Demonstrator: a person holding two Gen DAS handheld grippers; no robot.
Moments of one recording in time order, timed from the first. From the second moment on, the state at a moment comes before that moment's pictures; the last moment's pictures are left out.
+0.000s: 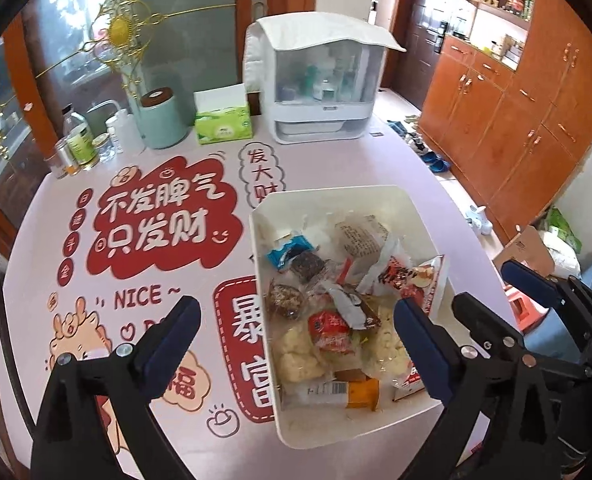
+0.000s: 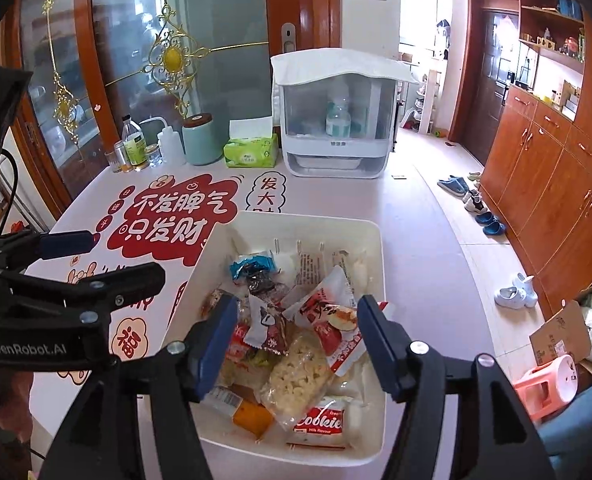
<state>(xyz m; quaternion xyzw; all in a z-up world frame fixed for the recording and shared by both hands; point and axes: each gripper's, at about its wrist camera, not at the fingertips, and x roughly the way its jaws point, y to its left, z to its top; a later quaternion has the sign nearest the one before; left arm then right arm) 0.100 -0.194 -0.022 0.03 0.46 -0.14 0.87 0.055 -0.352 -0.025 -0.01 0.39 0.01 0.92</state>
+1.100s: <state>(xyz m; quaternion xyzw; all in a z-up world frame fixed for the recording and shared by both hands) -0.022 -0.102 -0.013 -0.02 0.44 0.01 0.90 -0.003 -0.292 -0.030 0.04 0.44 0.07 0.89</state>
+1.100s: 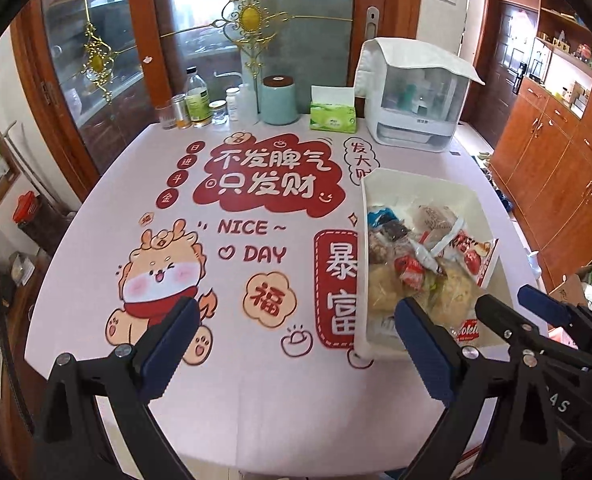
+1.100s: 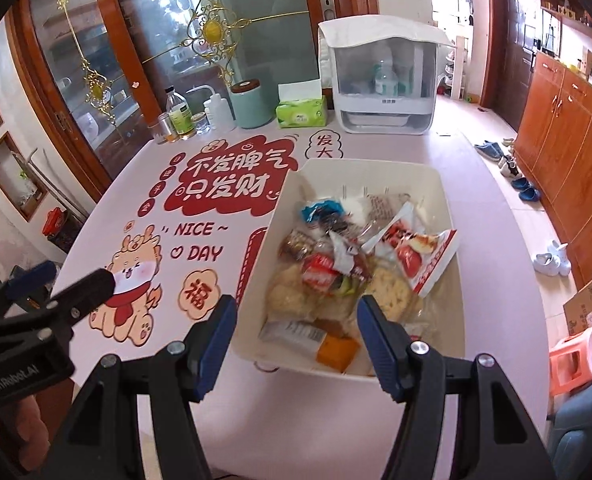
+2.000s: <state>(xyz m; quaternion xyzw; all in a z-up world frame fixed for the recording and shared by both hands) -0.043 -0.103 -0.017 -0.01 0.45 0.02 0.89 -0.031 -0.277 -0.029 0.03 0.44 0.05 0.89</state>
